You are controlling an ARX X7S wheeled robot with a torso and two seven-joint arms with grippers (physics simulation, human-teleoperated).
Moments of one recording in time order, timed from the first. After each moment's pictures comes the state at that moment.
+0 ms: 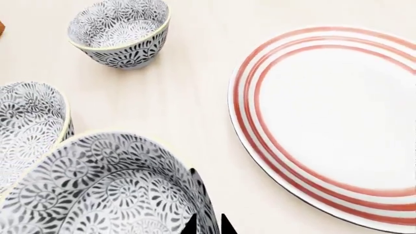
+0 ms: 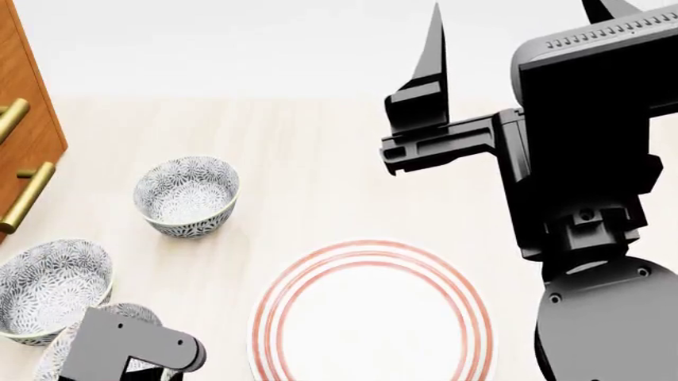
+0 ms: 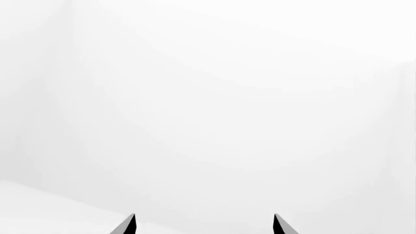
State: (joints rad) left arm -0.51 -0.46 0.47 0.37 -1.11 -1.06 -0.77; right arm 0.82 0.43 -0.16 -0.60 0.35 0.88 0.15
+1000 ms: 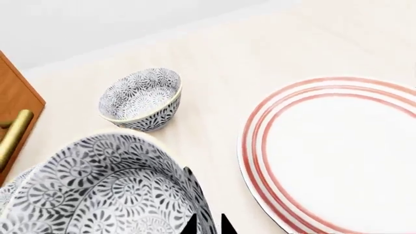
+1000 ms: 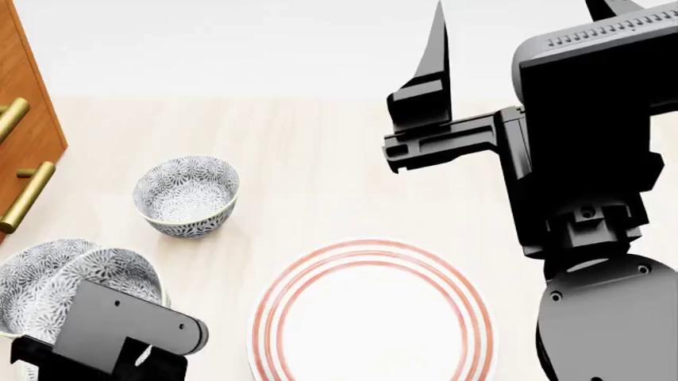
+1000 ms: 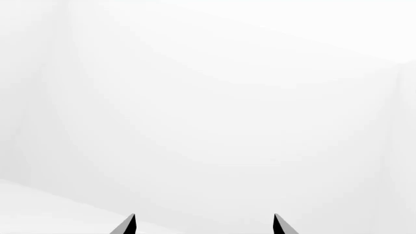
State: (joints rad) left arm -0.58 -0.50 0.55 0.45 -0.99 -1.01 -0.74; right arm 0.83 0.44 -0.17 -0.59 0.35 0.87 0.16
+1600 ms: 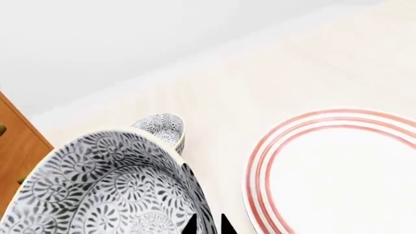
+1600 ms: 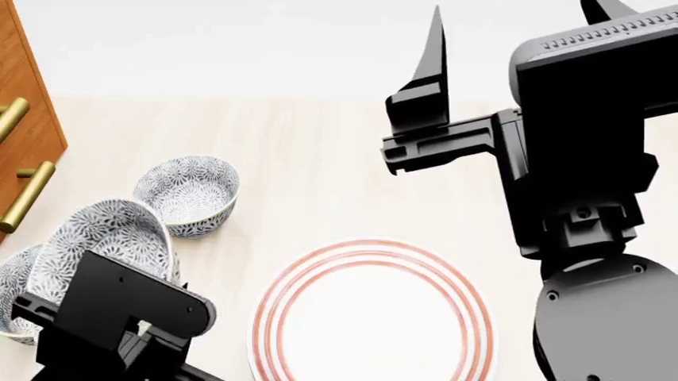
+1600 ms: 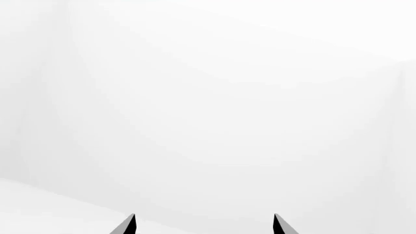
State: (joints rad) left arm -0.68 -0.52 0.61 0.48 -0.92 -1.00 -0.69; right arm 0.82 0.44 -0.18 -0.57 0.36 0.85 0.17
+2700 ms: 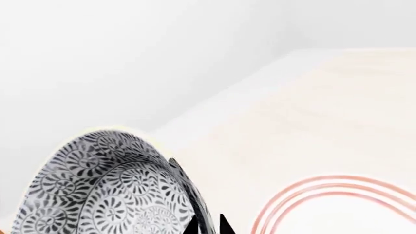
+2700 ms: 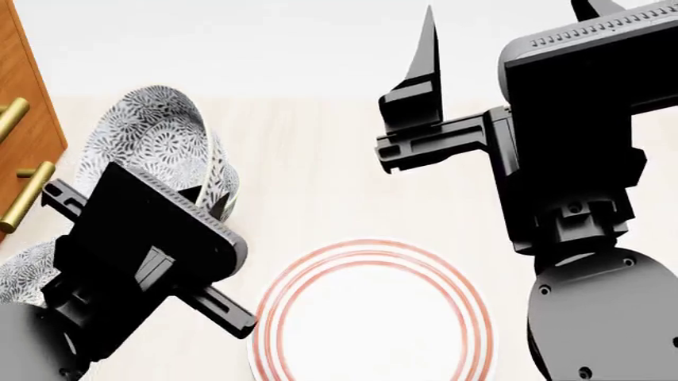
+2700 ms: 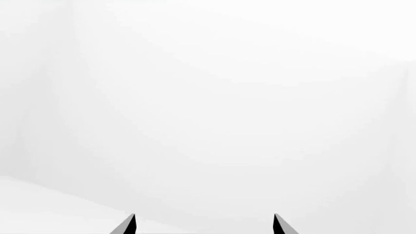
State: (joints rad) left arm -0.95 -0.51 0.74 0.44 -0.81 -0.95 -0.46; right arm 0.83 0.44 -0.20 -0.55 0.36 0.83 0.17
